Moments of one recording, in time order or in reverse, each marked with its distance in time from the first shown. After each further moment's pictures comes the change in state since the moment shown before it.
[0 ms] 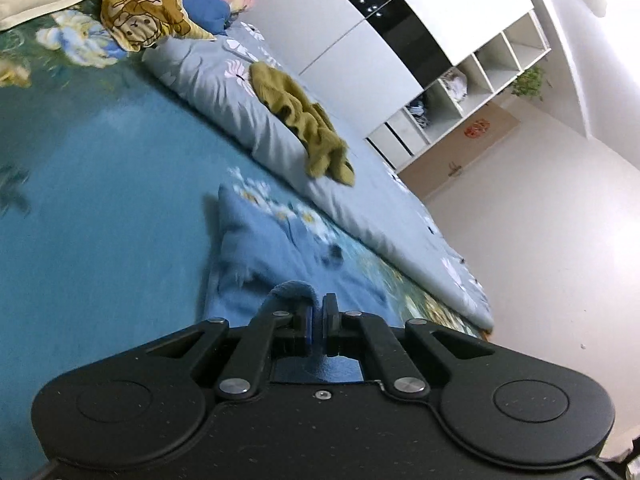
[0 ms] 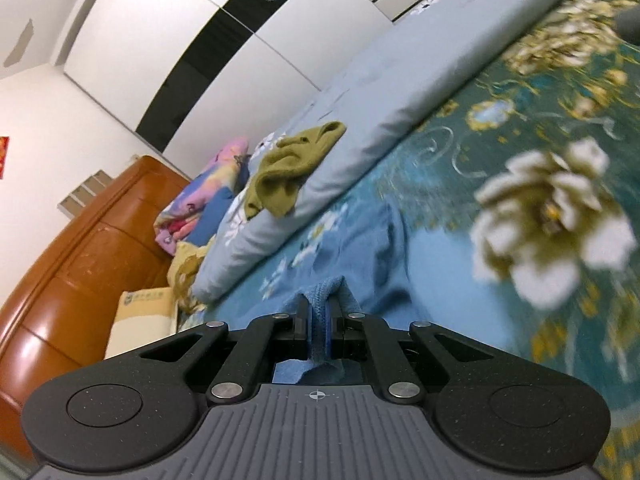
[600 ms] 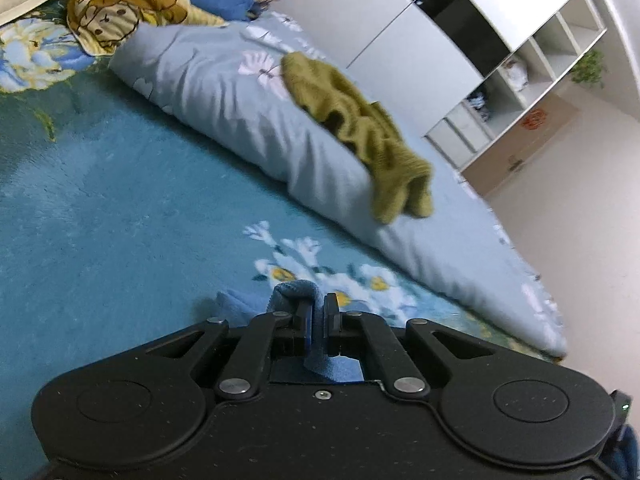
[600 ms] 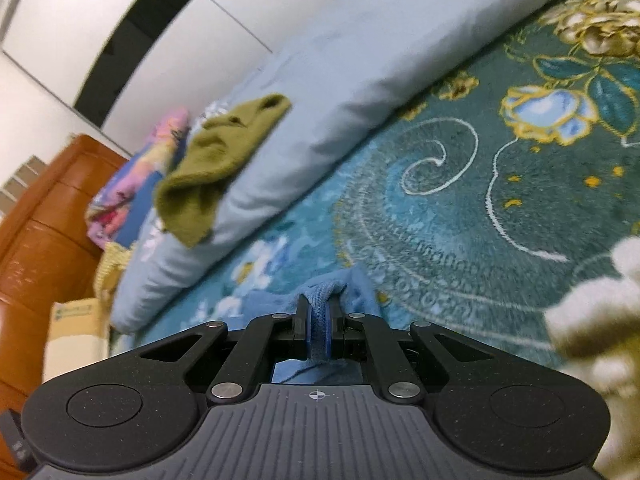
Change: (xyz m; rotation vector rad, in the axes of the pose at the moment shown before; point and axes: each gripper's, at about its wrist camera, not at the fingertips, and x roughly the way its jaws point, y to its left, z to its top) left arm 0.172 0.028 0.074 0.023 0.034 0.201; right arm 0.179 -0.040 0.082 0.021 0.133 -0.147
